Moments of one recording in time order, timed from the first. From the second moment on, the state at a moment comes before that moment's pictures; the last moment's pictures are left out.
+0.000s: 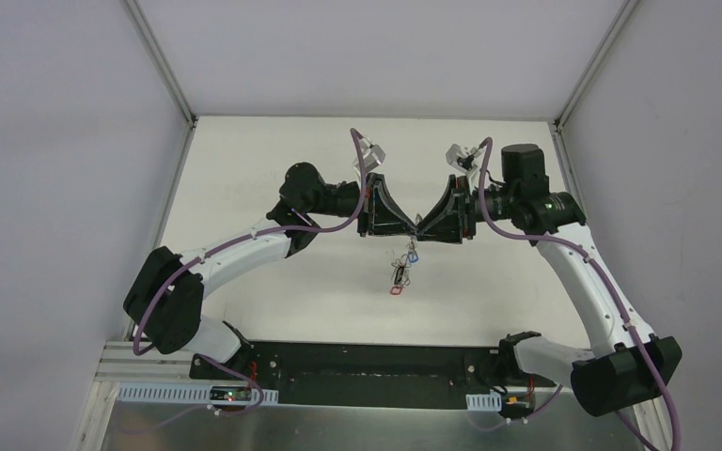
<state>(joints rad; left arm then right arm) -0.71 1.45 0.97 0.76 0.99 -0.74 0.31 1.16 1.18 -0.71 -1.24 -0.21</state>
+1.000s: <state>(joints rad) -0.71 1.45 0.97 0.75 0.96 -0.74 0.30 1.14 1.11 -0.57 -1.26 -0.09</state>
